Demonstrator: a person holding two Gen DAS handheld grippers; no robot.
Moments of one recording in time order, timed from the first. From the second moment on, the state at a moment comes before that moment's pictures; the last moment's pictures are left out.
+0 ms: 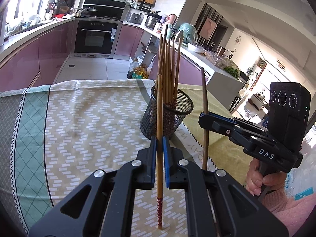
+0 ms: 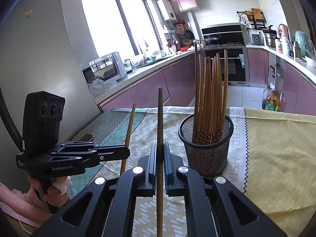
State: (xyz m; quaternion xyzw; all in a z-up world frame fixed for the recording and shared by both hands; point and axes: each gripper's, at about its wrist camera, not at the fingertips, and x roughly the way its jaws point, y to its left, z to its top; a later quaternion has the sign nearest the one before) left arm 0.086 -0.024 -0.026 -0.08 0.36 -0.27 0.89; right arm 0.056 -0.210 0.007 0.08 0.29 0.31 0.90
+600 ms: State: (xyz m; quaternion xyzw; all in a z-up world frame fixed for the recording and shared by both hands) left arm 0.085 -0.030 -0.010 -0.08 0.34 -0.28 0.90; right arm 0.048 -0.225 0.034 0.08 0.25 0.30 0.92
